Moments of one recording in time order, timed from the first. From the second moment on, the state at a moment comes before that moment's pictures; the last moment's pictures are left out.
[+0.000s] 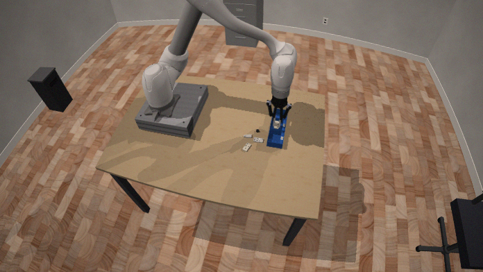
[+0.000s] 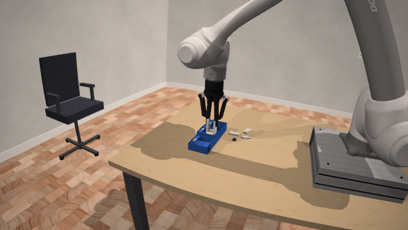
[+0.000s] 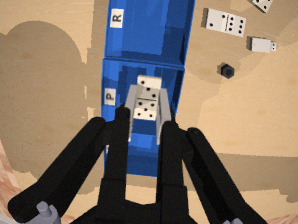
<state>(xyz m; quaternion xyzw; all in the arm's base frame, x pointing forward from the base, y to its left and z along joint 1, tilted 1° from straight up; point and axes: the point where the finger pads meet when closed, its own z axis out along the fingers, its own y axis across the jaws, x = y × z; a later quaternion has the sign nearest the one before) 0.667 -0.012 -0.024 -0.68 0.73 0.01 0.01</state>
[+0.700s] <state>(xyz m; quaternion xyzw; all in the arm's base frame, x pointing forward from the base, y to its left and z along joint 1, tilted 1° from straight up) 0.667 -0.012 -0.041 -0.68 0.73 0.01 0.01</state>
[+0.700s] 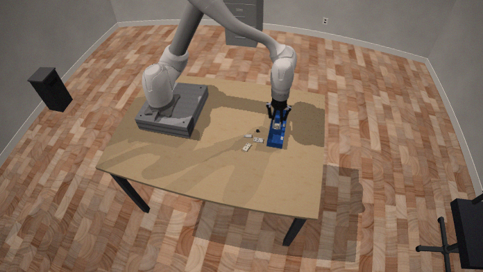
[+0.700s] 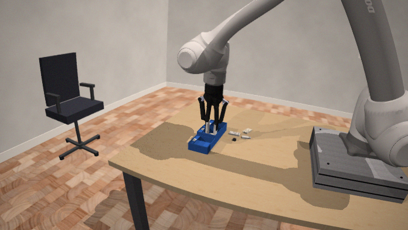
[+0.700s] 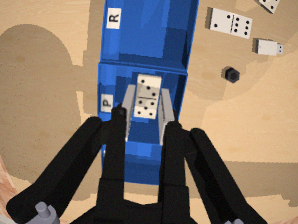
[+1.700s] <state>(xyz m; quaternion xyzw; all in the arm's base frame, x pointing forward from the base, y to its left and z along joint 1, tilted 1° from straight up) 0.667 -0.012 -0.027 -0.68 0.73 0.01 0.01</state>
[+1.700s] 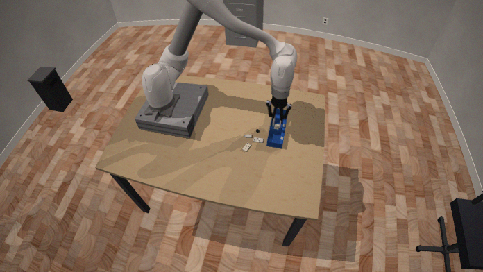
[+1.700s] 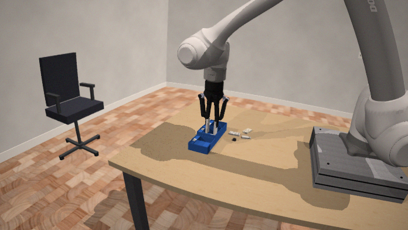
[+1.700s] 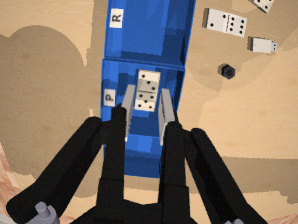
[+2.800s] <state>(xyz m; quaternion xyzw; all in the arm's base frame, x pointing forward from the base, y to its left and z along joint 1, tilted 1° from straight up) 0.616 -0.065 0.009 -0.52 0.86 0.01 0.01</state>
